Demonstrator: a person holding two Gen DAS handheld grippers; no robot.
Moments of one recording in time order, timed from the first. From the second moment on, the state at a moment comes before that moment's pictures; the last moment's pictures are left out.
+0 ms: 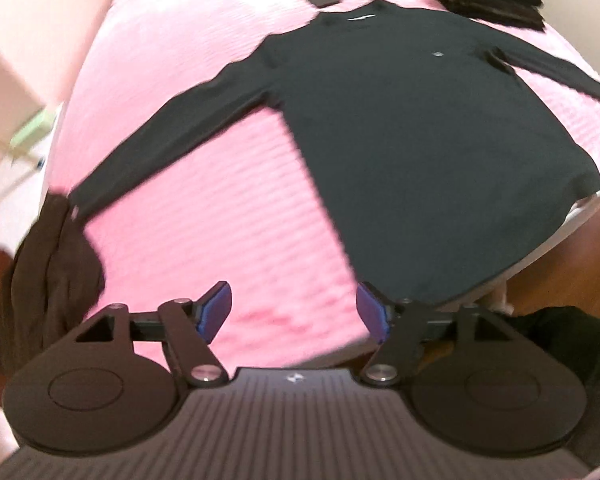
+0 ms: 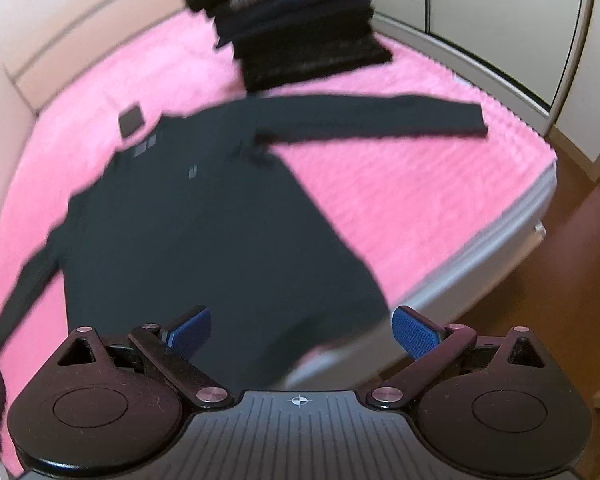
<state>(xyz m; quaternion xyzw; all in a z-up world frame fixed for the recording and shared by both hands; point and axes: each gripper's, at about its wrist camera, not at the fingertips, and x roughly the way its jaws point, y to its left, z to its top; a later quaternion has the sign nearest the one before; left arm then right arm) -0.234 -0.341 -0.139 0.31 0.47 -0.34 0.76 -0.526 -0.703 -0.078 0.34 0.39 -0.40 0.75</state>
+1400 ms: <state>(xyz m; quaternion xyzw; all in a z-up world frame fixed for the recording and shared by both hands) -0.223 -0.376 -0.327 0.12 0.66 -0.29 0.68 -0.542 -0.834 -0.262 0.36 0.56 -0.14 0.73</state>
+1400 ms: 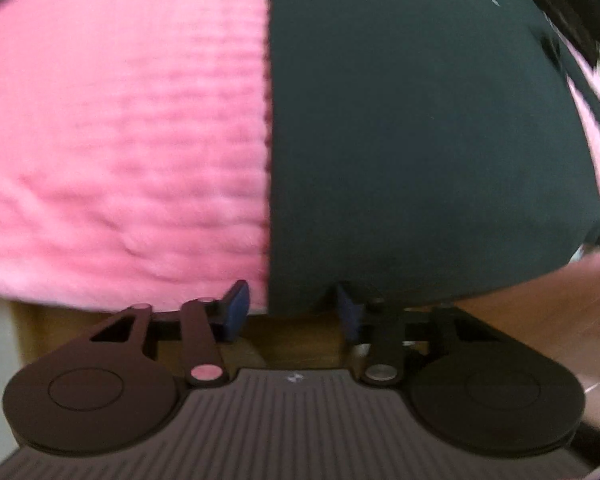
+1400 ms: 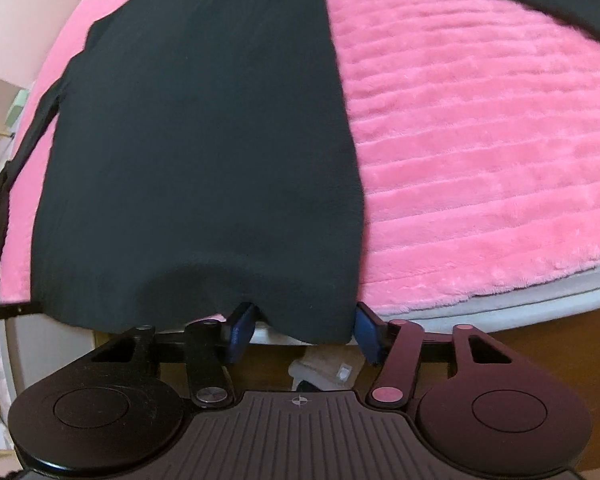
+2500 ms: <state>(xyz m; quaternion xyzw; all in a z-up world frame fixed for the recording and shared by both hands) -0.205 -0.353 -0.306 0.14 0.62 -0.33 0.70 -0.532 -0.836 -0.267 0.38 0.53 -0.17 0.74</state>
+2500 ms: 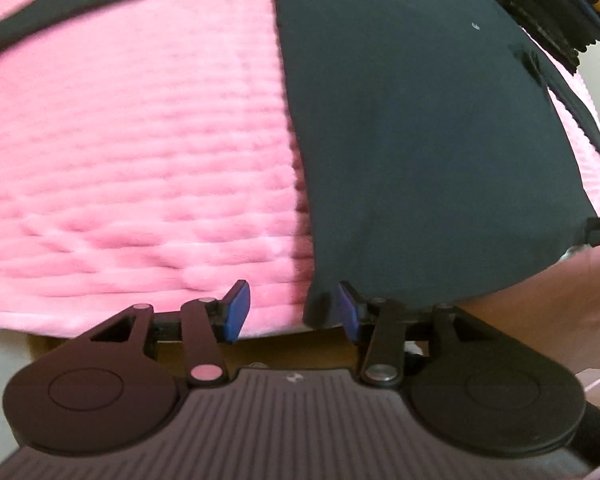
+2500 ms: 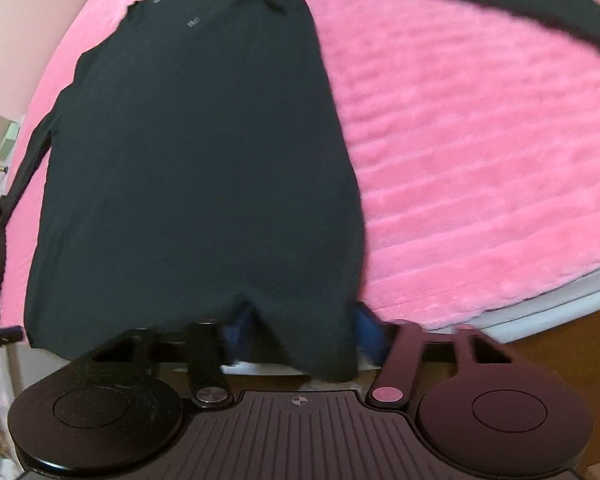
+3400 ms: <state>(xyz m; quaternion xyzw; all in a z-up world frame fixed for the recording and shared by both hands) -0.174 -0.375 -0.290 0.11 0.67 -0.37 0.63 -0.559 -0.880 -0.233 0.53 0.48 -0.19 0.67</state>
